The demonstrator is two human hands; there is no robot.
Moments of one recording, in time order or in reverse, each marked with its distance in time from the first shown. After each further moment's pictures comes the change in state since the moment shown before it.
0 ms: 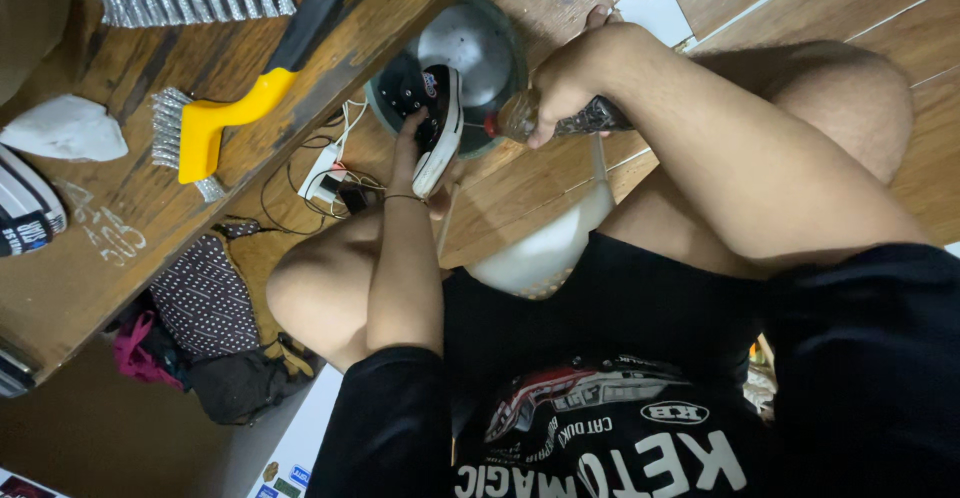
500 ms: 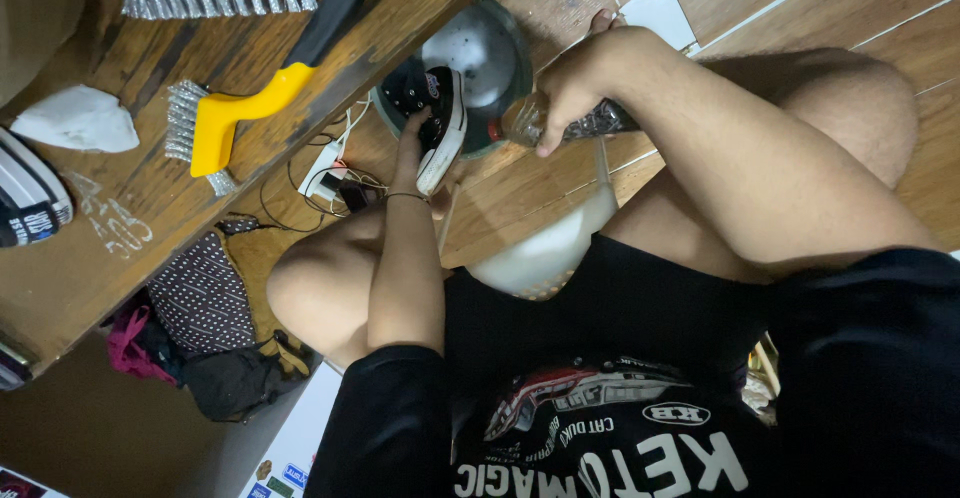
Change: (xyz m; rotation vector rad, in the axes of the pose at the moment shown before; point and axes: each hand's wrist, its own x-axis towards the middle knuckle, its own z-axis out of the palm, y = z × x) left_hand 0.026 -0.001 -0.014 0.036 -0.027 0.041; right_hand -0.012 -0.002 -0.007 -0.004 -0.031 -0.038
